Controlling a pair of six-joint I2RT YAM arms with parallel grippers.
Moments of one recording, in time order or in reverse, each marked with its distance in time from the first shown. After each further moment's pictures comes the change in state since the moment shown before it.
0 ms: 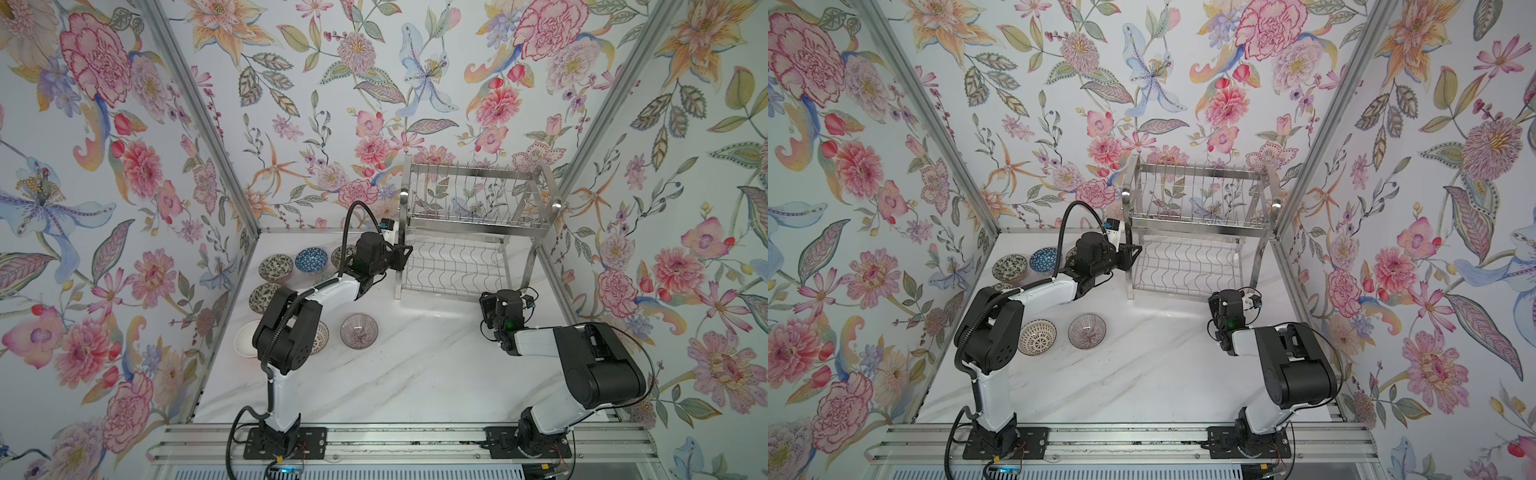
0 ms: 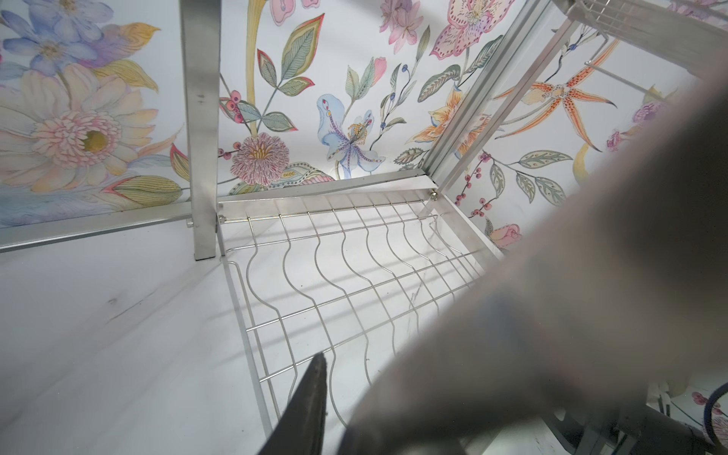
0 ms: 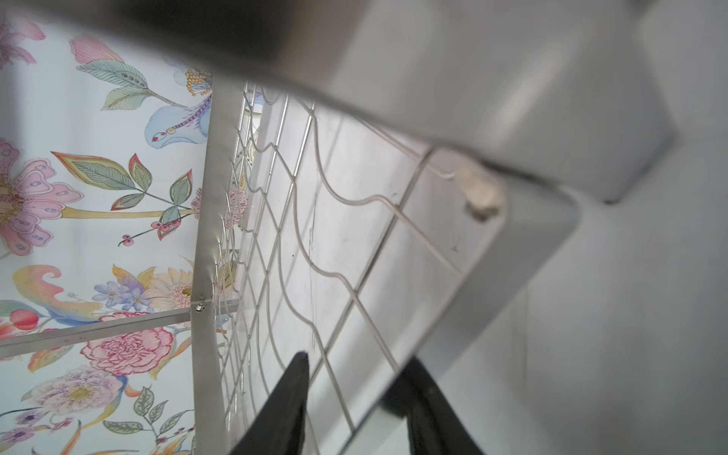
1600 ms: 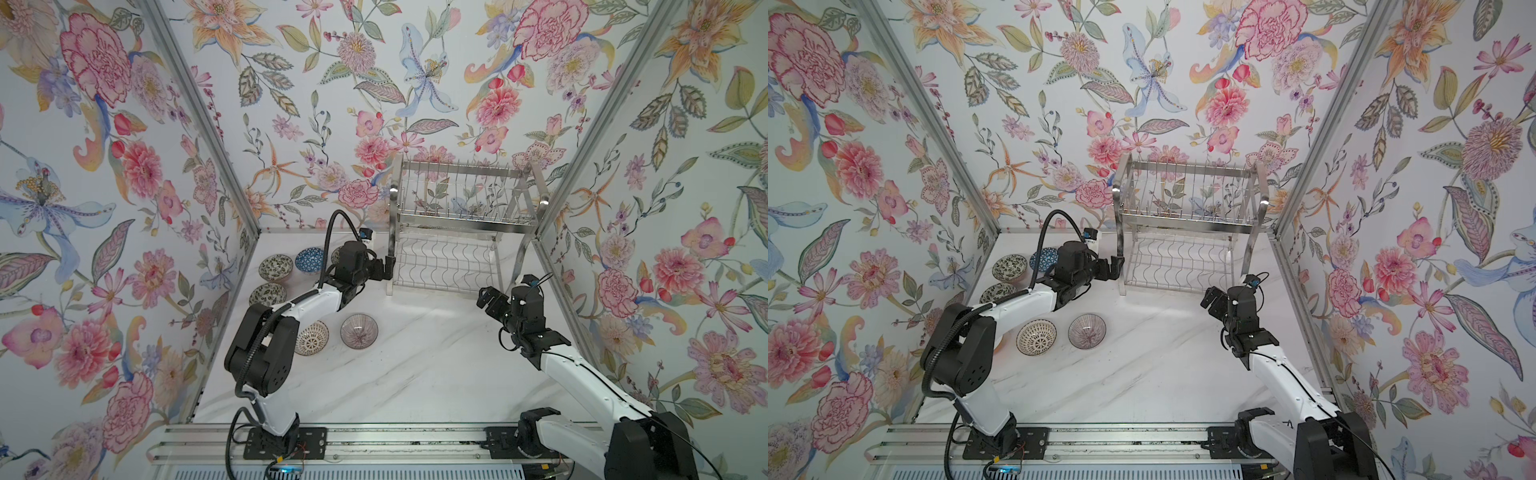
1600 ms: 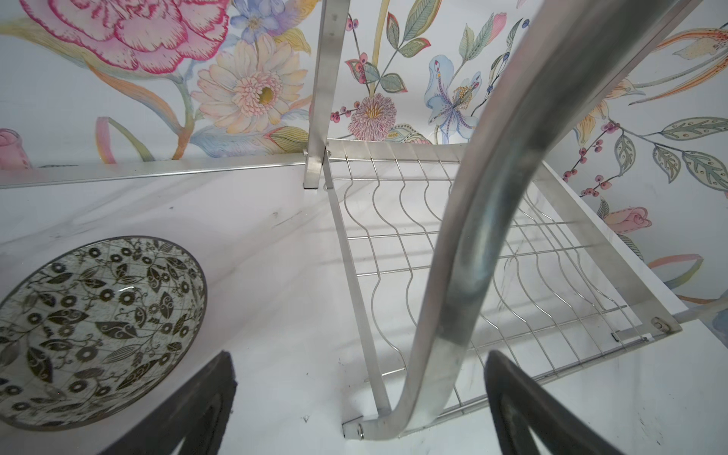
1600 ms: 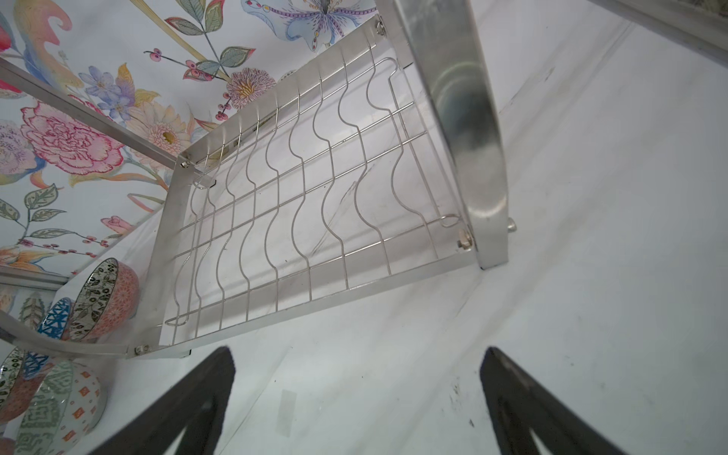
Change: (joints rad) left arm 0.035 -0.250 -0.237 -0.148 -0.219 0.076; right arm 0.047 -0.526 0.086 -0.627 0.015 -0.660
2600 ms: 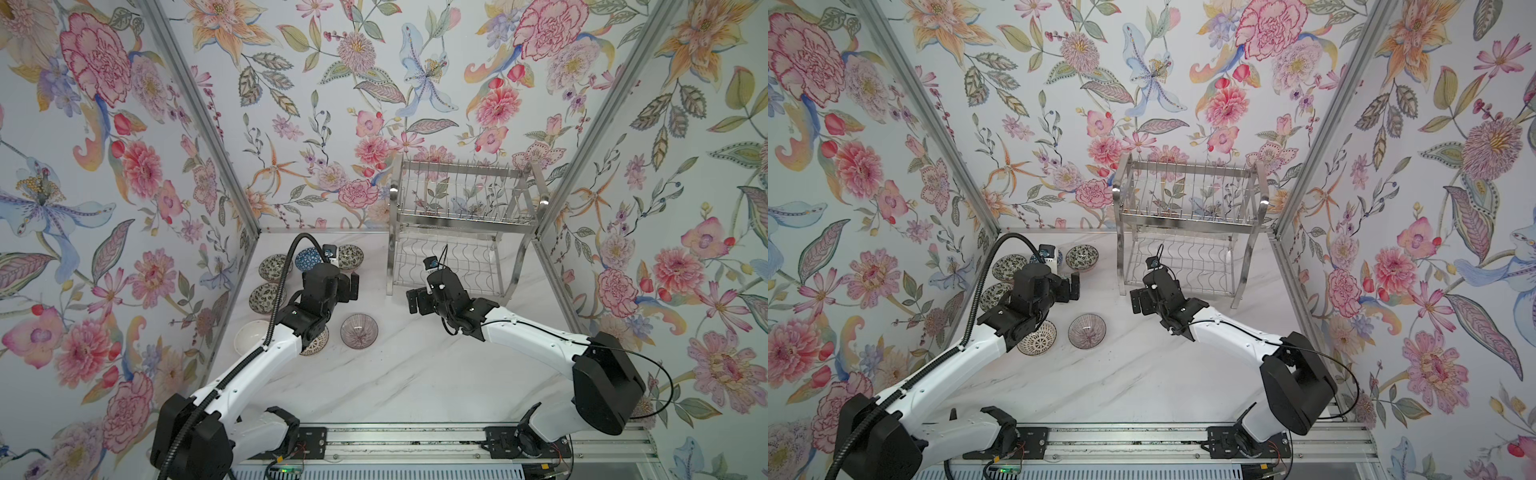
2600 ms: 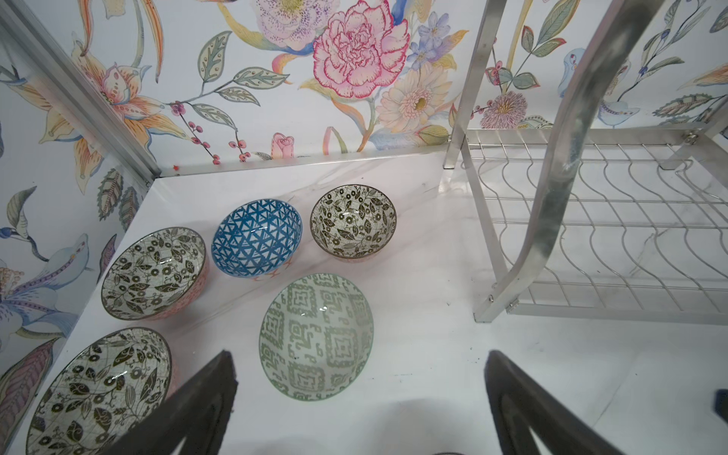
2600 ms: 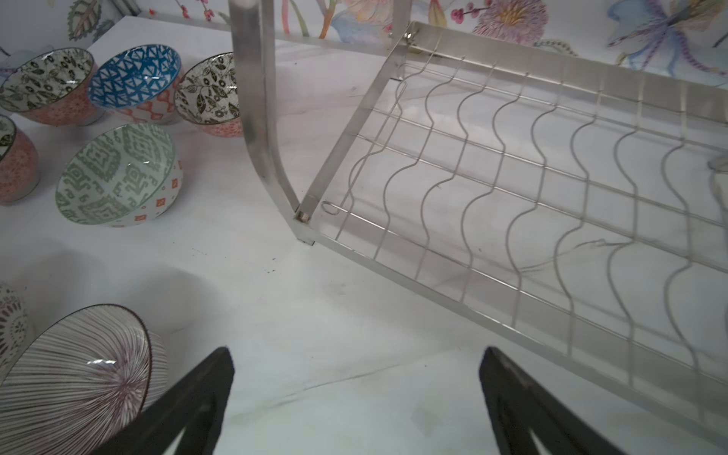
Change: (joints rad) left arm -0.010 -0.575 -0.274 -0.372 -0.361 0.073; right arm 0.540 0.481 0.442 -0.099 0.096 -0.346
